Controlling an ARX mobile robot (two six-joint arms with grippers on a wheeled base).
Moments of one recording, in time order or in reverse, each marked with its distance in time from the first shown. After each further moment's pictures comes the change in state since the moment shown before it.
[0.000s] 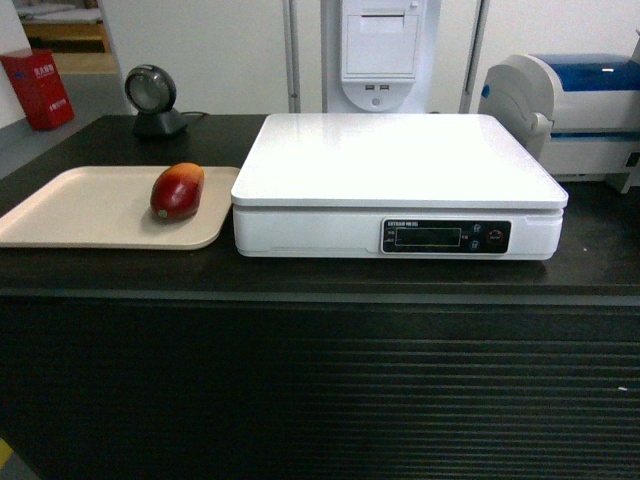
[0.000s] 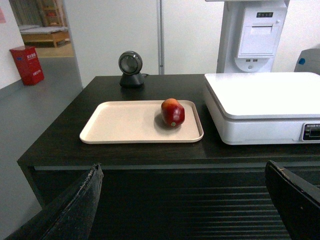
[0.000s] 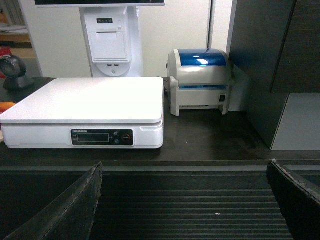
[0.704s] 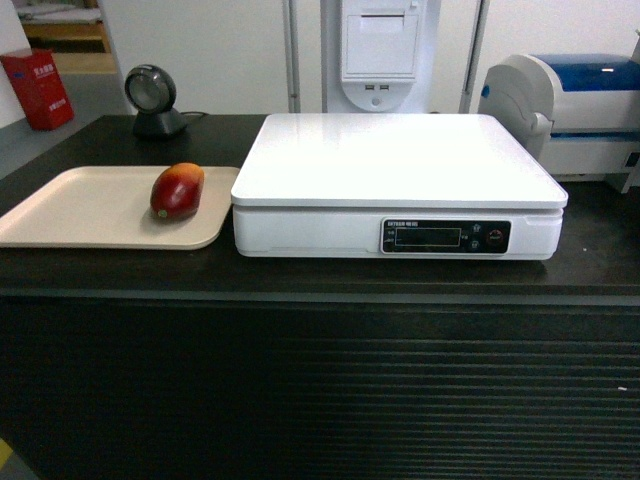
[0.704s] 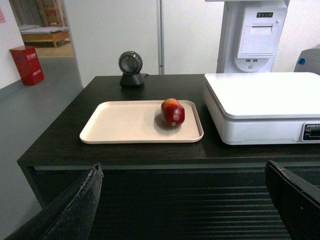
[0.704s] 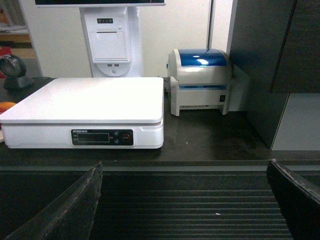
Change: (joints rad) left arm 0.000 0.000 0.000 0.000 0.000 0.000; right arm 0.000 0.000 0.000 0.000 0.000 0.000
